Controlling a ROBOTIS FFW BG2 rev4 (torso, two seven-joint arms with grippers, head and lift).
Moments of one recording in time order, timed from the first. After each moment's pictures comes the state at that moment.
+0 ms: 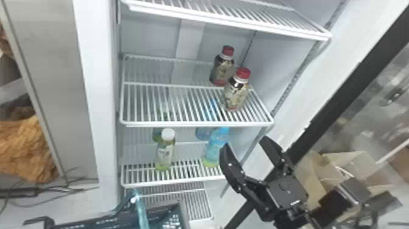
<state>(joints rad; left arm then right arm) 0.47 0.22 -0.07 -2.07 1.26 1.16 -0.54 0.79 -0.06 -0.14 -2.39 -0.23 0.00 0.28</state>
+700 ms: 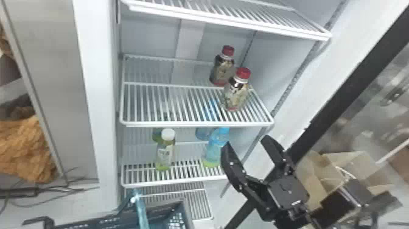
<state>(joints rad) 0.47 0.22 -0.07 -2.07 1.26 1.16 -0.54 0.79 -0.06 -0.14 -2.37 -0.24 -0.03 0.27</state>
